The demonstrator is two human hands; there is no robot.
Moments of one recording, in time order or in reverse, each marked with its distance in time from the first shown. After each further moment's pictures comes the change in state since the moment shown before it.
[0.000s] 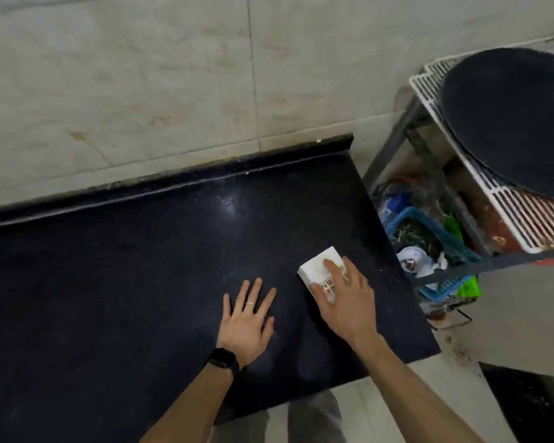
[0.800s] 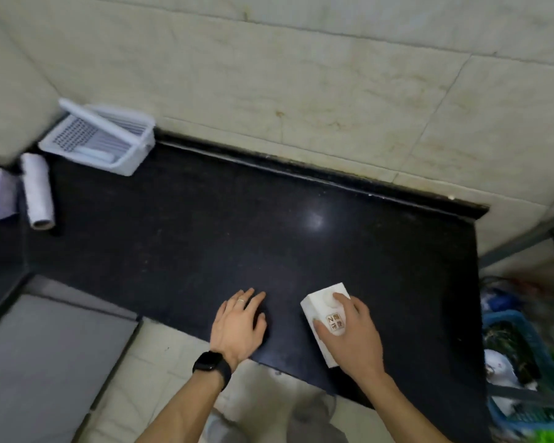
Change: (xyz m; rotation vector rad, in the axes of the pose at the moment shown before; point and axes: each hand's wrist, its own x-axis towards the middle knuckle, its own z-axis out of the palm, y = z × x) left_hand -0.164 -0.024 -0.029 -0.357 0.276 -0.652; right_hand -0.071 -0.076 0.004 0.140 -0.302 -0.364
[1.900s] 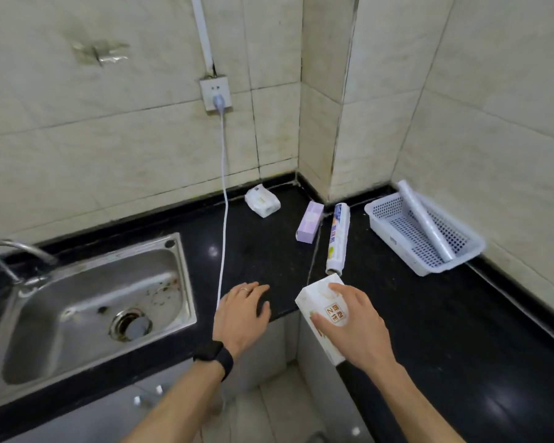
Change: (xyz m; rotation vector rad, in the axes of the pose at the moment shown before) left_hand -0.106 -0.507 -0.226 -0.085 0.523 -0.690; right_hand -0.019 -0.566 0.280 -0.124 -0.399 -0.848
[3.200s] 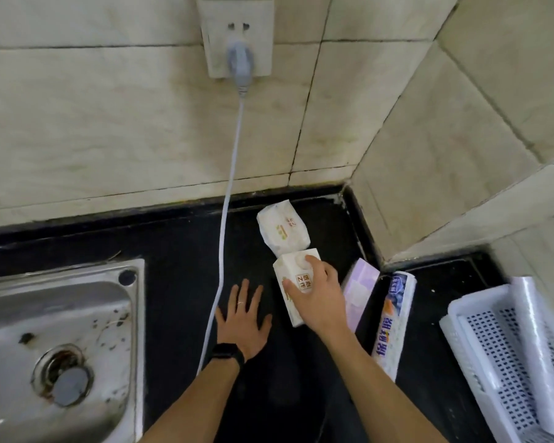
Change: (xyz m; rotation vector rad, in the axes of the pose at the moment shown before) left_hand 0.314 -0.113 0.145 -0.102 -0.389 -0.405; right_hand 0.428 -0.072 0.162 -0.087 -0.224 0.061
